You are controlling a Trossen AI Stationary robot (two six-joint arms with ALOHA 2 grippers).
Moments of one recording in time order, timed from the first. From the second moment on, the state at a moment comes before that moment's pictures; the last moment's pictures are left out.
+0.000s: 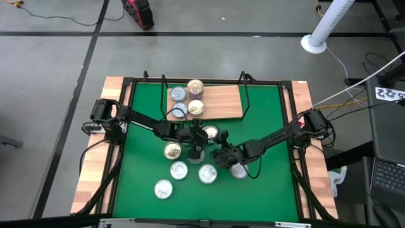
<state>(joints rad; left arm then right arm) -0.07 1.79 1.03 -0.03 -0.25 0.16 0.34 1.82 1.04 -0.23 0.63 -0.30</state>
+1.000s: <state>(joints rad) -0.05 1.79 1.03 -0.01 -0.18 0.08 0.34 1.88 1.04 -0.17 0.84 -0.29</state>
